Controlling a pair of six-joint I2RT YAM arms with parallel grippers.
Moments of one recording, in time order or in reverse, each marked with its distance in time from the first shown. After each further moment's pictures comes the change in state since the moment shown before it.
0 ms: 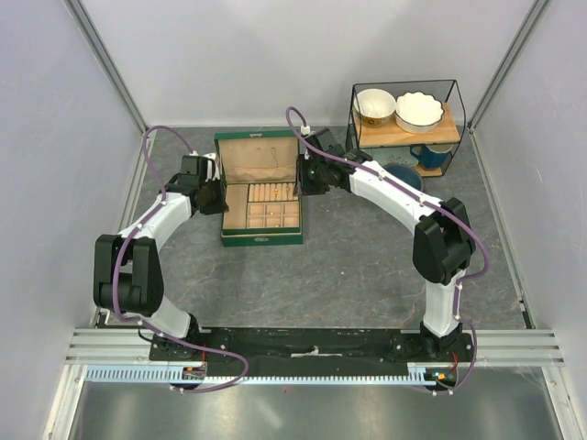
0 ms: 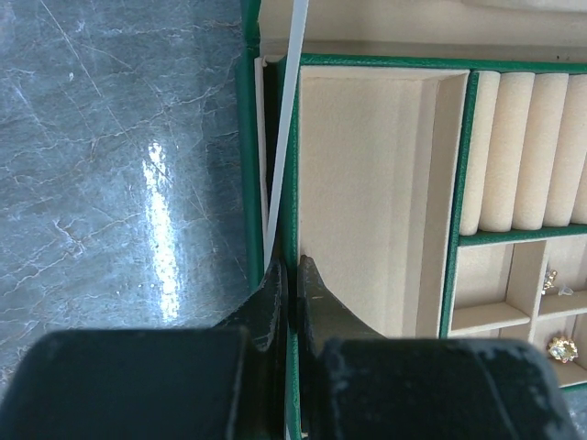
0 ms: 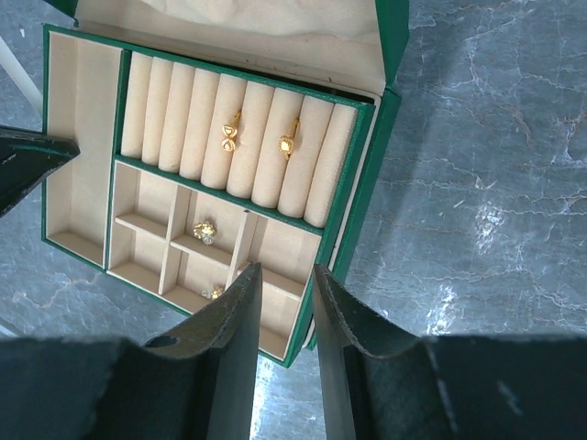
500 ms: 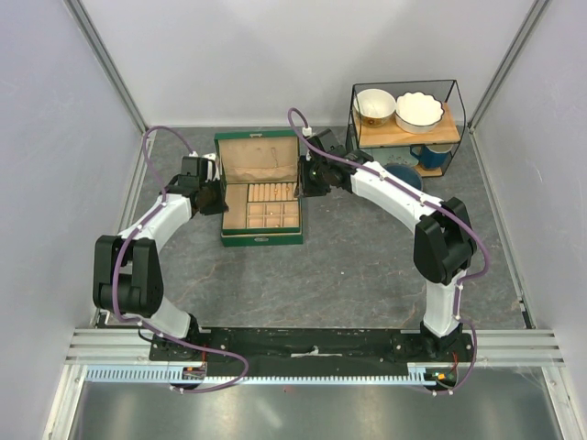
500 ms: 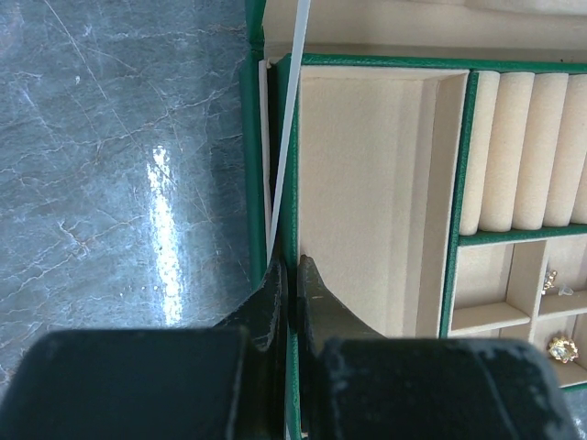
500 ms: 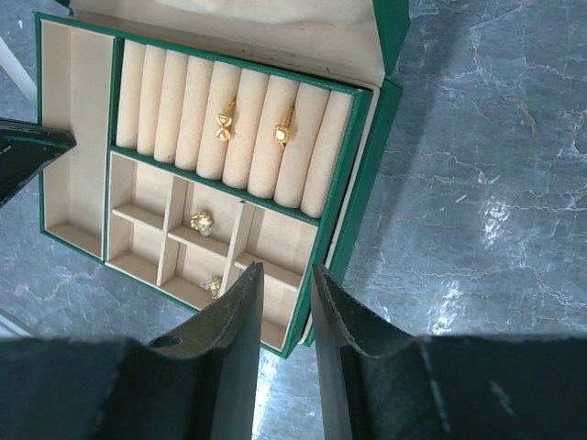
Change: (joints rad) left arm -0.001 -0.006 -0.014 0.021 -0.017 0.001; right arm -0.012 -0.004 -0.021 0.012 -0.026 0.000
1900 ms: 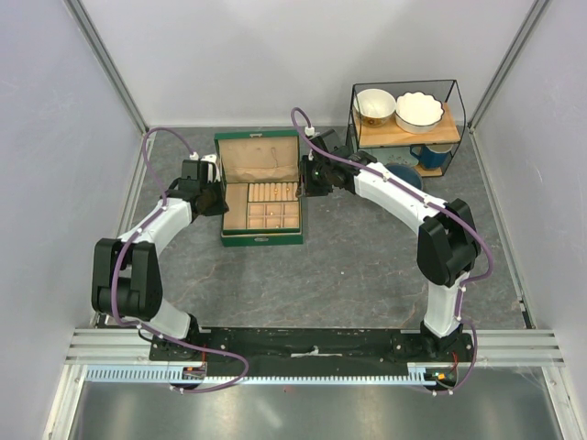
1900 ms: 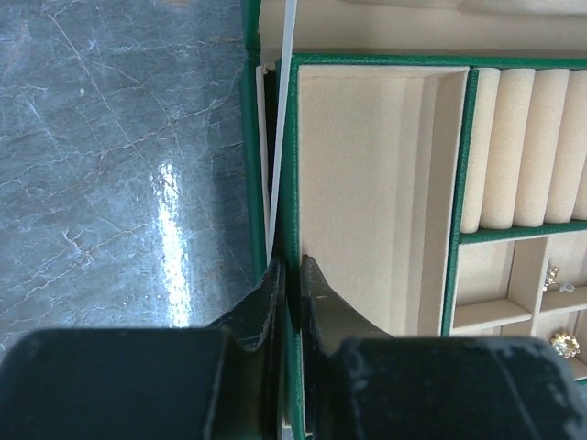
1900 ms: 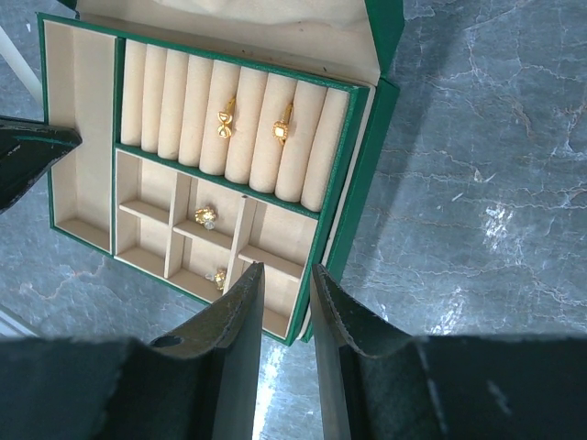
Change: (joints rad) left arm -0.007 -0.023 -0.045 0.064 -0.014 0.020; right arm -0.008 -0.028 -0.035 0.021 -0.007 -0.001
